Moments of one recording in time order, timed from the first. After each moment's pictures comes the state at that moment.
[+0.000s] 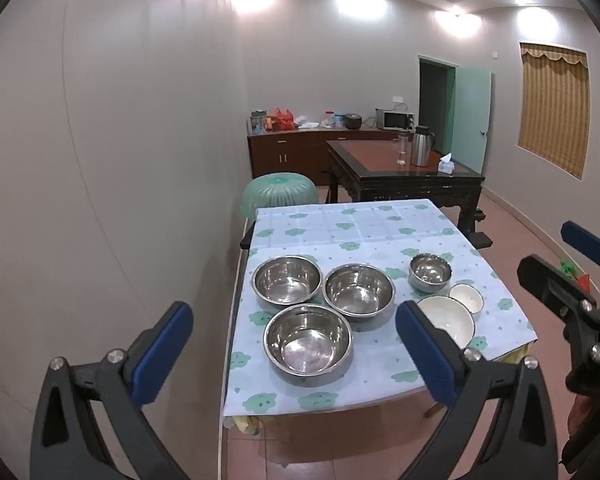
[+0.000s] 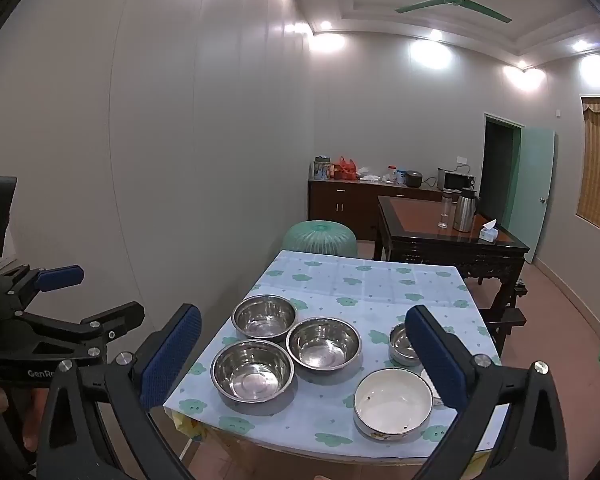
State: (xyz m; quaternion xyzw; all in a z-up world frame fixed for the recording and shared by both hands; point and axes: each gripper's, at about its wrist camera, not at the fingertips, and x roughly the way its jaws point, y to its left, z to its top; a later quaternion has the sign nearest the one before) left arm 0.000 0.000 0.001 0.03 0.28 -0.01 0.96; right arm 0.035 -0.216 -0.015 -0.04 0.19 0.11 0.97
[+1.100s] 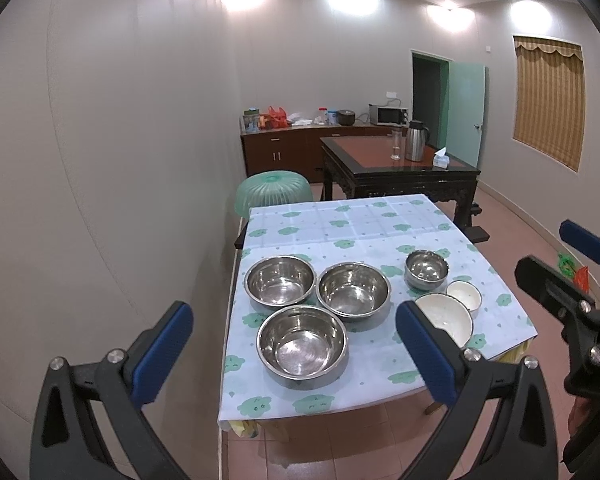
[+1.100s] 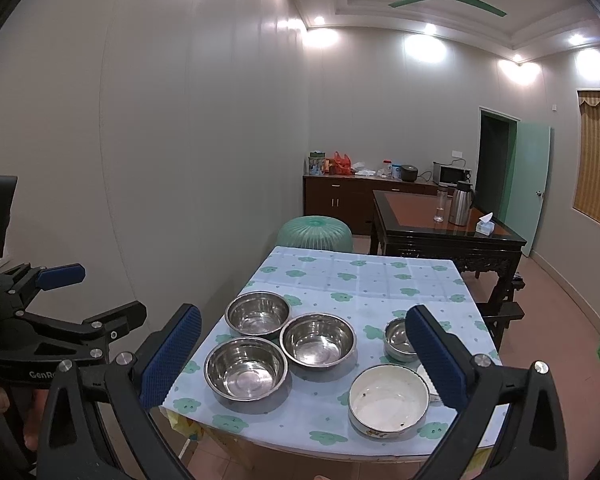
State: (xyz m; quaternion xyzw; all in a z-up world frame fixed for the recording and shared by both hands) left arm -0.001 -0.003 -0.004 0.01 0.29 -0.01 0.96; right arm 0.038 -0.217 -0.008 -0.04 0.20 0.11 0.97
